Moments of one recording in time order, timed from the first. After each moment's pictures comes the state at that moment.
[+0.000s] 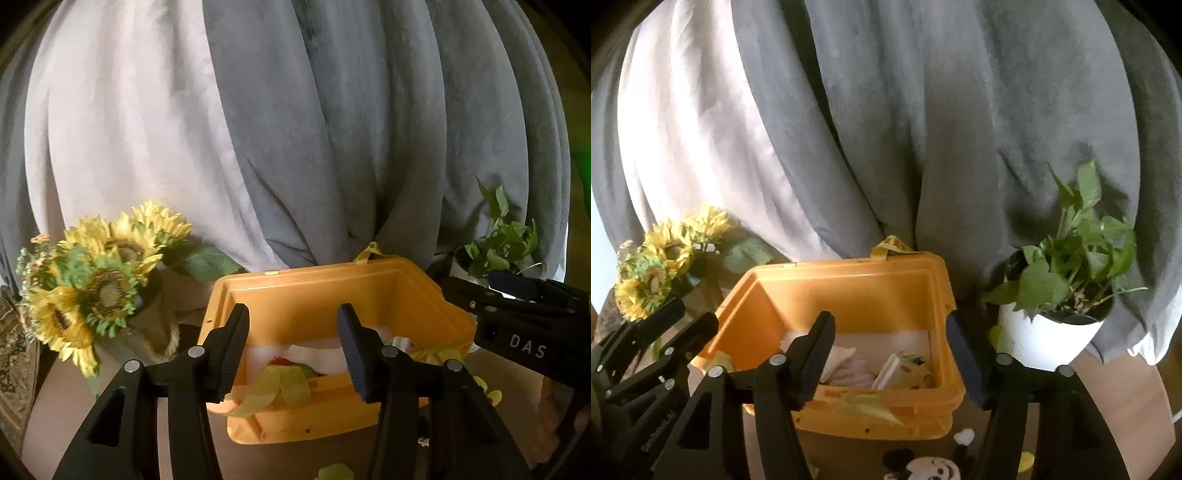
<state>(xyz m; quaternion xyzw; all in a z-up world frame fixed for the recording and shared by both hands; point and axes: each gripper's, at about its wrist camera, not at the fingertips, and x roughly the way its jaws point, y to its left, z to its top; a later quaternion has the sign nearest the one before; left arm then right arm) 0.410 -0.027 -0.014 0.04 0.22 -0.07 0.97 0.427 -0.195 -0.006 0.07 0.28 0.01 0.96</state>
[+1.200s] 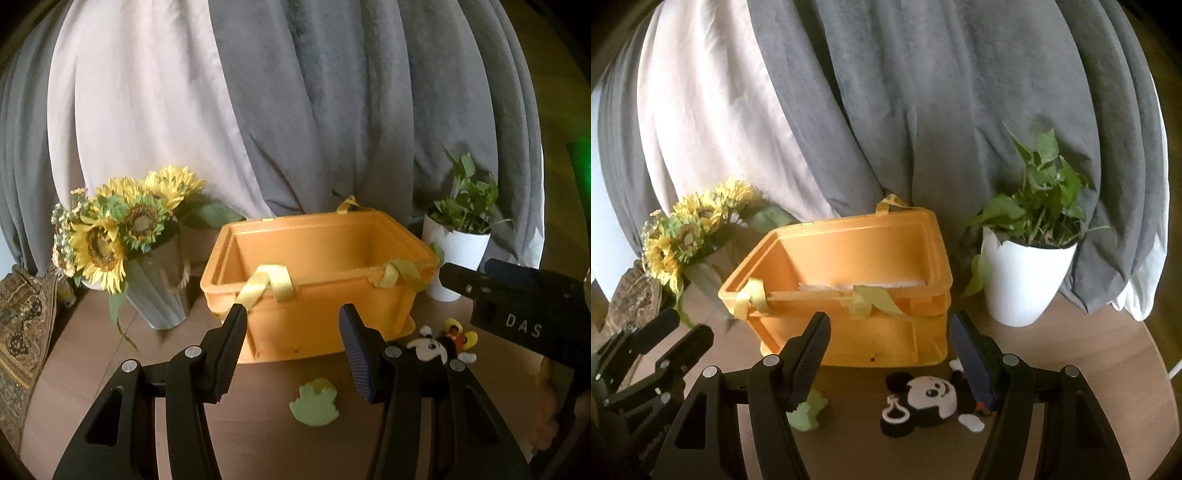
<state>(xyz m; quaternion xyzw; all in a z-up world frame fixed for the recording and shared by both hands) 0.317 -0.030 -0.035 0.05 0.26 -0.07 0.96 0.338 -0.192 -0.021 0.08 0.30 0.01 0.95</state>
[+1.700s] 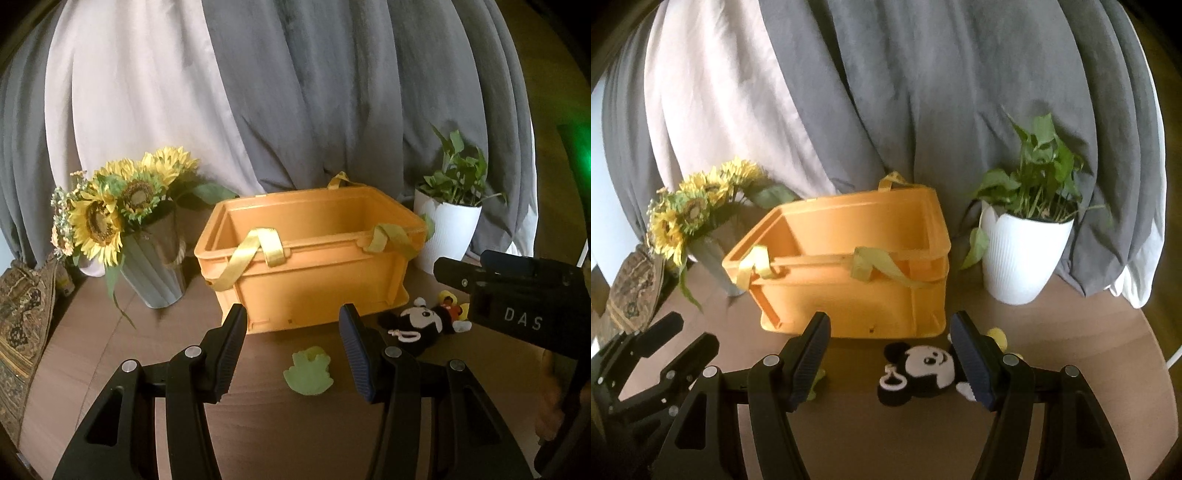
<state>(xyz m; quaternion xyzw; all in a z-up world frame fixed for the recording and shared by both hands) 0.298 -0.032 -0.055 0.06 0.28 -0.08 0.96 0.318 -0.189 -0.035 0.07 0.32 0.02 0.94</state>
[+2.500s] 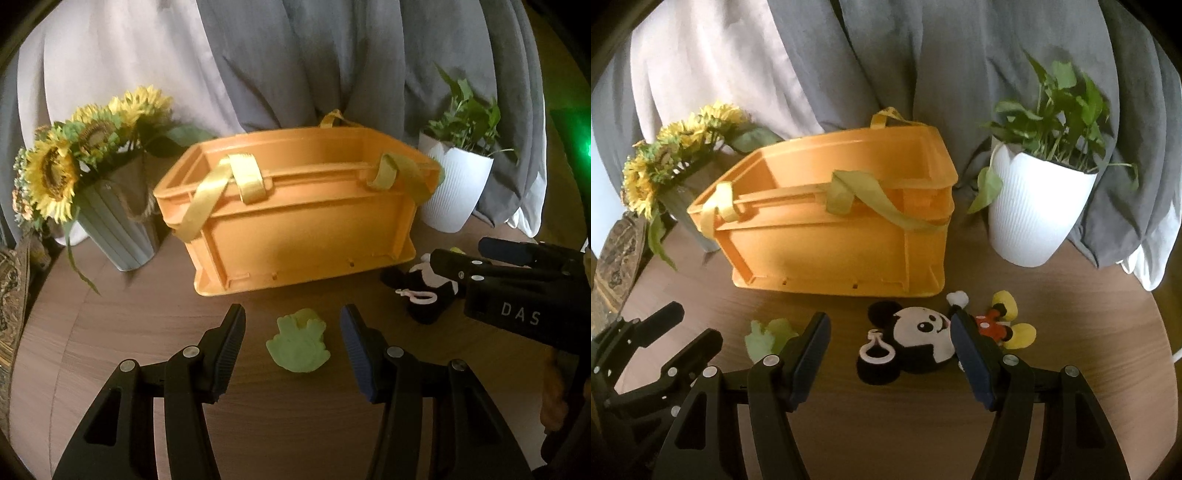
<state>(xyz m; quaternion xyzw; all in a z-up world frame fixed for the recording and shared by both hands) 0.332 -0.040 -0.111 0.07 0.36 -0.09 0.93 0.346 -0.188 -0.089 0.04 0.40 0.01 0.92</state>
